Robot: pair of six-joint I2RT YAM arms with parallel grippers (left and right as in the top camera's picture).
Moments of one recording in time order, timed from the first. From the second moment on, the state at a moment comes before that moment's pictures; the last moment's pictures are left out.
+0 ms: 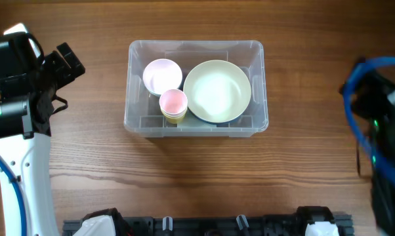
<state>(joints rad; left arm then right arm) 0.20 1.28 1.42 -0.87 -0.10 -0.30 0.00 0.79 1.31 -0.75 0.30 0.35</state>
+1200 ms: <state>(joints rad) 0.20 1.28 1.42 -0.87 -0.10 -0.30 0.08 0.02 0.10 0.22 -0.02 0.08</state>
